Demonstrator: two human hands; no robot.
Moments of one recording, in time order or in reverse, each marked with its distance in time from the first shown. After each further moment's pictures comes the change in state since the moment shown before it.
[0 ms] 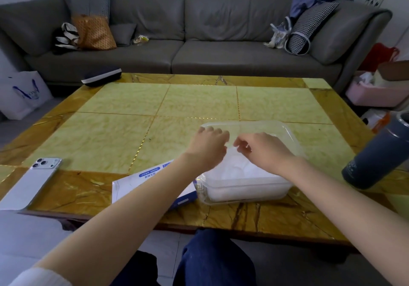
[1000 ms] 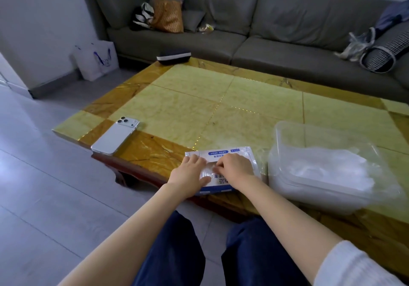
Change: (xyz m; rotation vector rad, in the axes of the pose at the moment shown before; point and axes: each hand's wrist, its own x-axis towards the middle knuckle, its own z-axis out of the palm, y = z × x) left_hand -0.183 -0.118 0.054 -0.306 -0.219 -0.545; right_hand 0.039 -0.180 0.132 -0.054 -0.237 -0.100
